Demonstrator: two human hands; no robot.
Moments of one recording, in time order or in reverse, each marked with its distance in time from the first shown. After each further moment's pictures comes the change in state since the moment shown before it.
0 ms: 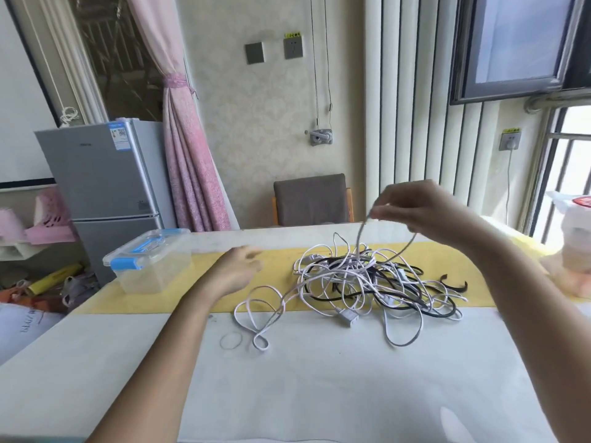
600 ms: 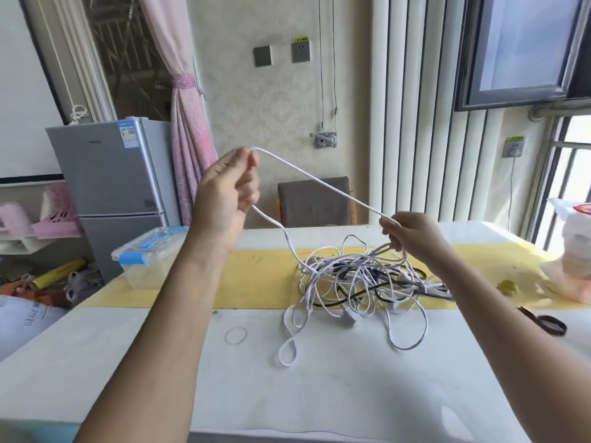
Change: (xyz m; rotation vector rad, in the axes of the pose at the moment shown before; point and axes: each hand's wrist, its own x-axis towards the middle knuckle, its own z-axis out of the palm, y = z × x) left_hand -0.036 0.095 -0.058 -1.193 0.244 0.521; right_hand 0.011 0.062 0.040 -0.020 0.251 0.283
